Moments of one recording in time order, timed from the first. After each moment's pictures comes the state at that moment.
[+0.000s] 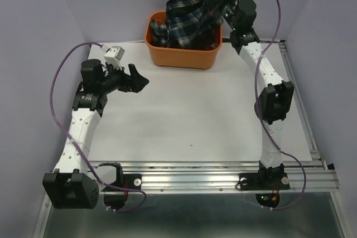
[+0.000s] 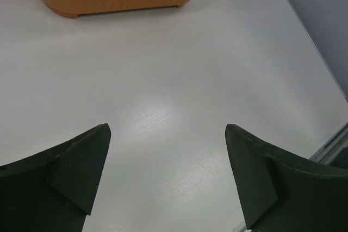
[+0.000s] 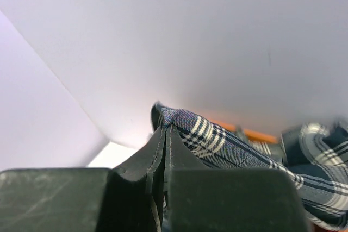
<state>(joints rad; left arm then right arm) -0.02 1.10 1.06 -0.36 0.62 -0.17 0.27 2.18 2.22 0.25 -0.22 0.40</state>
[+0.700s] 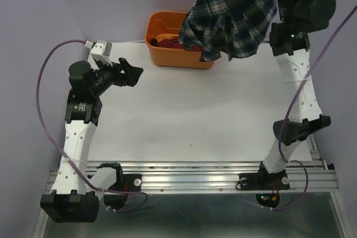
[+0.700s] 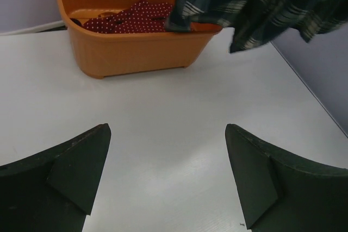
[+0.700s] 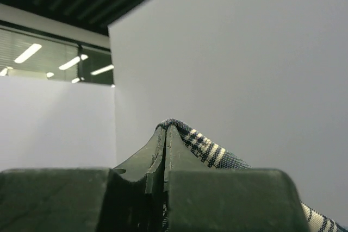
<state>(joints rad) -0.02 0.98 1.08 -0.25 0.52 -0.25 0.27 1.82 2.38 0.47 -0.21 0.43</state>
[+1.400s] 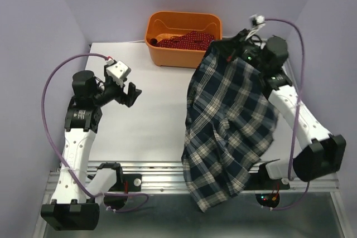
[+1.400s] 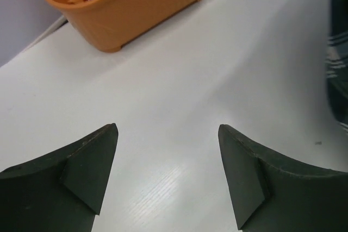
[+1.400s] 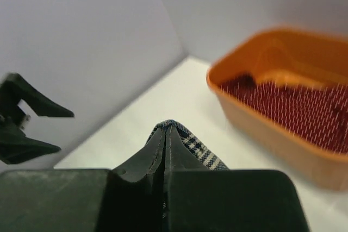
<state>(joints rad) -0.02 0.90 1.05 -0.48 0.63 0.30 0.28 1.32 1.31 0.31 -0.54 0.45</state>
